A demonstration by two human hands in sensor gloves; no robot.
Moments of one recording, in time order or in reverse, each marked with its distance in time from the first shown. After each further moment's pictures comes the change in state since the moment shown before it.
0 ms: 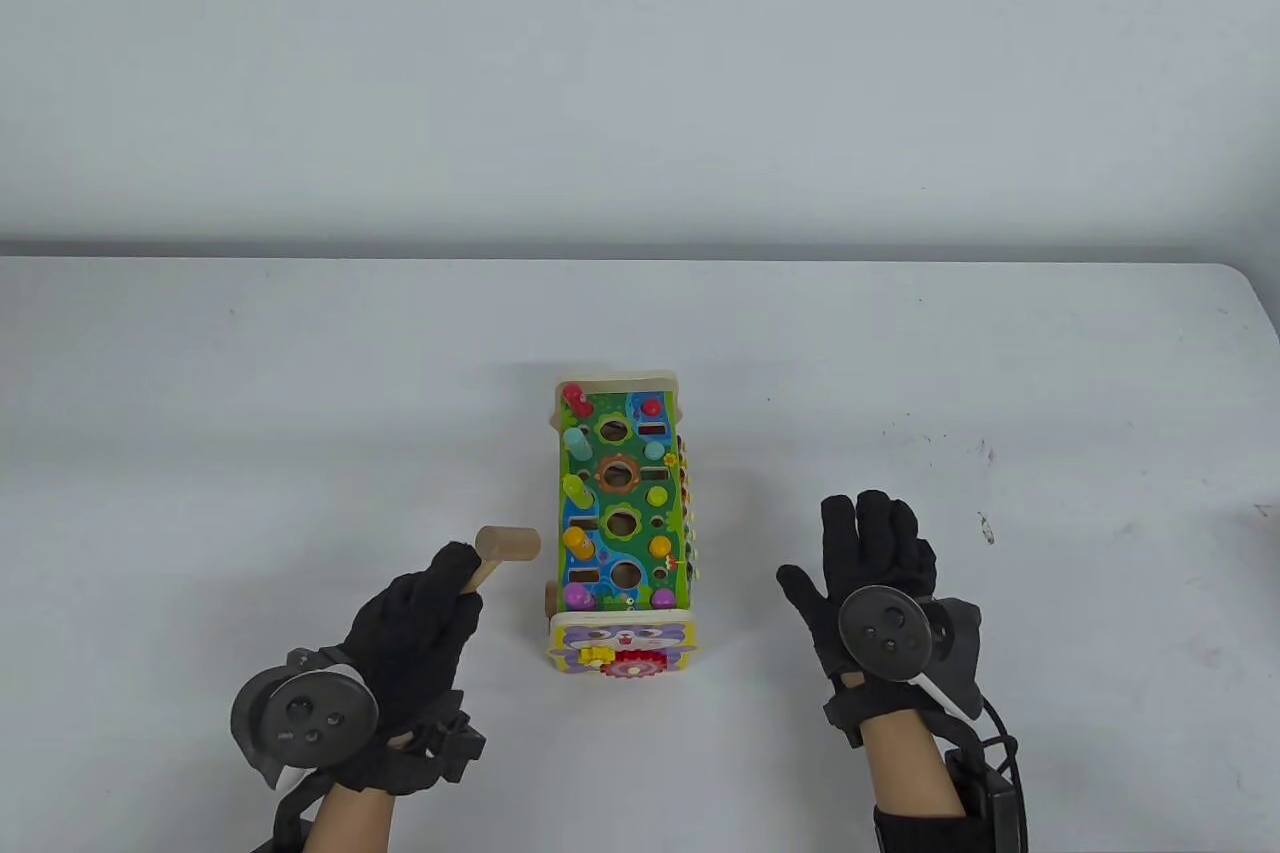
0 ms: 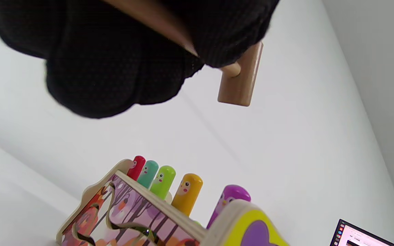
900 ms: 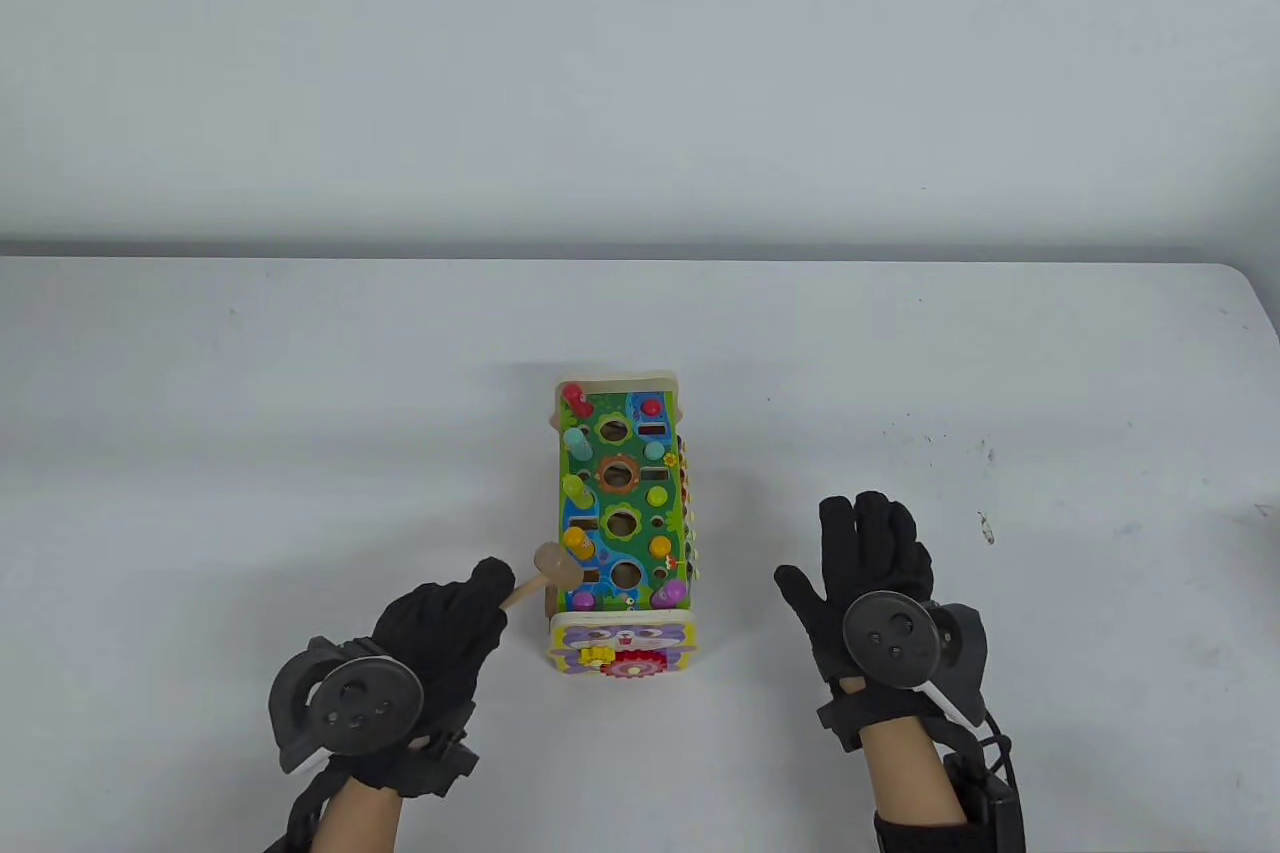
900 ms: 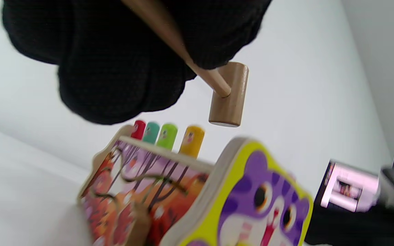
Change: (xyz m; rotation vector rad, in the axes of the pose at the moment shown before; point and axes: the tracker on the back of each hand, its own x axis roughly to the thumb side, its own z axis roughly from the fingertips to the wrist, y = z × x) left_hand 0.006 -0.012 -0.004 -0.089 -0.065 -0.041; right_hand 0.004 -0.005 0.004 -0.027 -0.005 -0.051
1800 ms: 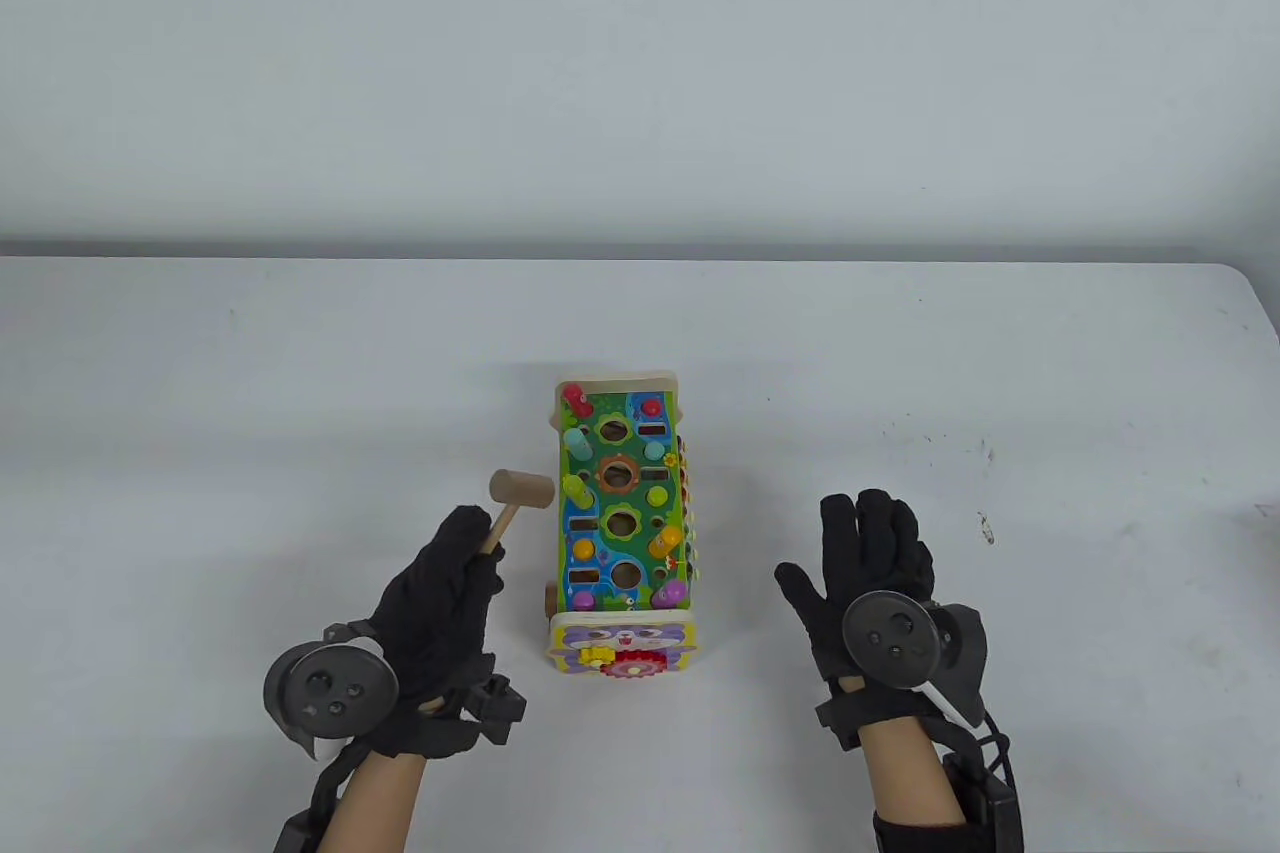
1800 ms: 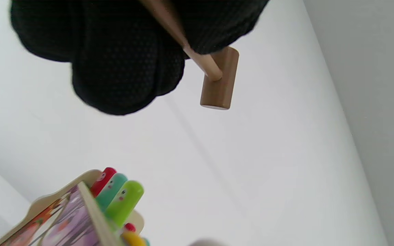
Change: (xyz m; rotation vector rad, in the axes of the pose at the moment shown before) left_hand -0.004 -0.002 -0.018 0.247 0.060 0.186; right_hand 0.001 0.001 -0.001 -0.011 0.002 0.005
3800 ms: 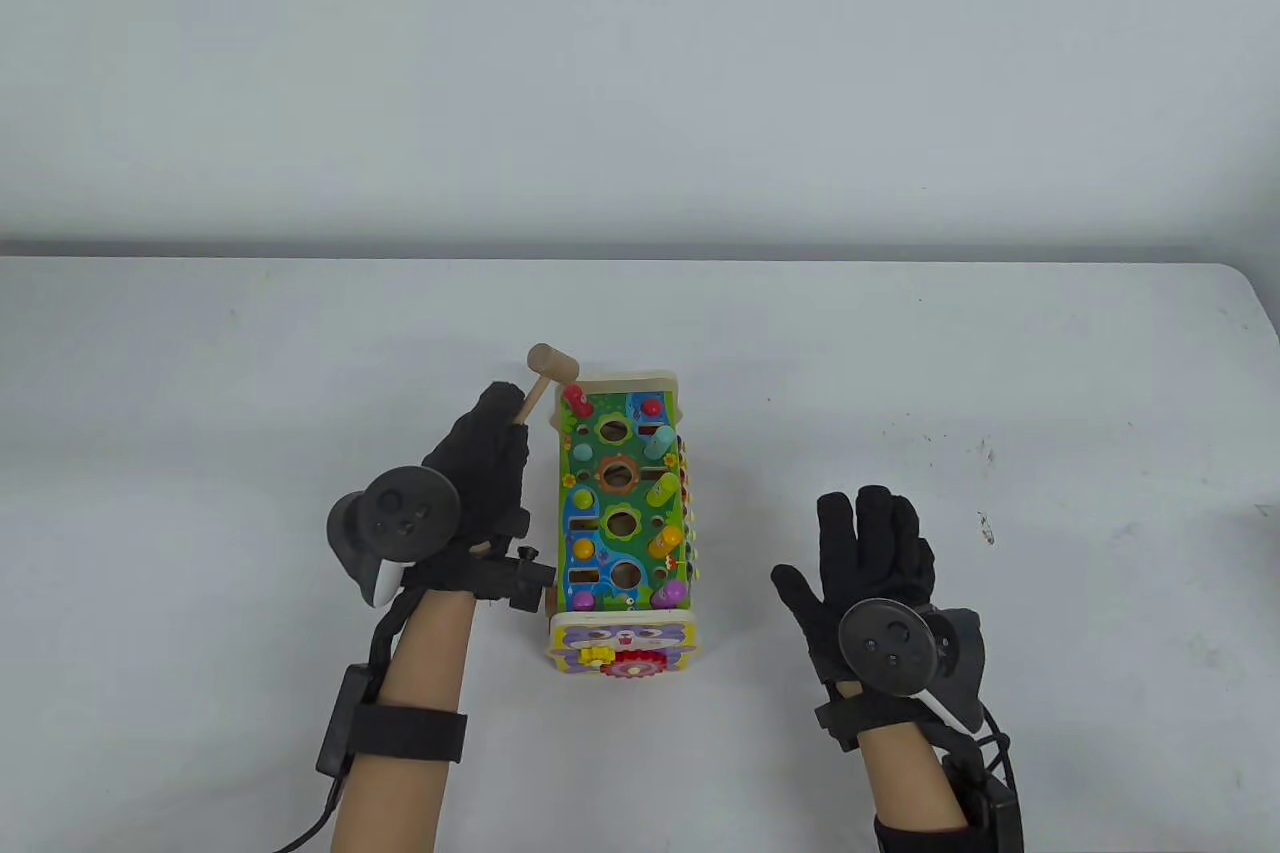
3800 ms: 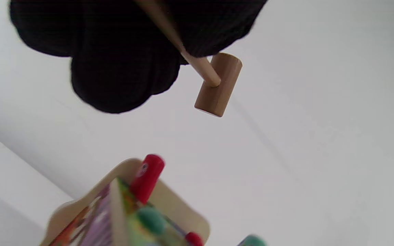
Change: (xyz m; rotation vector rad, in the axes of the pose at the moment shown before) left_hand -0.031 -0.056 -0.094 -0.157 0.149 -0.266; right_hand 0.008 -0.004 0.002 -0.011 -0.028 0.021
